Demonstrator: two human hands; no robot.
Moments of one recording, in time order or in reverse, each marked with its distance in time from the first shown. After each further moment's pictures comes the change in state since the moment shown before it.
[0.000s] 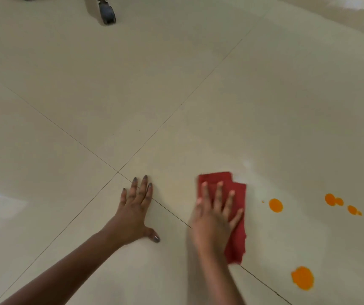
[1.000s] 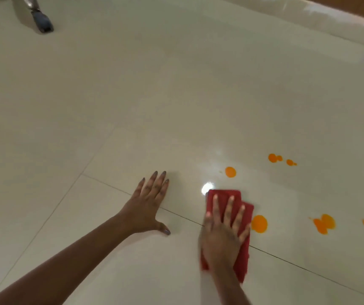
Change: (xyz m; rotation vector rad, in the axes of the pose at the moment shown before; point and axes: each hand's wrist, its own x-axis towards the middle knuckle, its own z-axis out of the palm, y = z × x) left_hand 0.012 0.078 0.009 0.335 -0.012 0.353; right_hand -0.072 0.093 -0.022 -0.065 0.024 0.260
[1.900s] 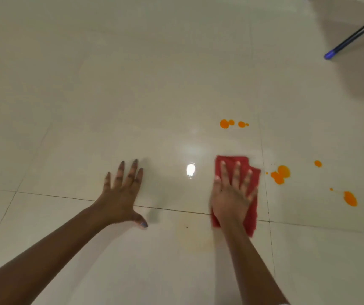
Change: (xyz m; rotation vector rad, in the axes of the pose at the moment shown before) left_hand 0.034 0.052 -0.018 0.080 -0.227 -0.009; right_hand 0.052 0.103 -0.018 -0.008 -0.026 0.255
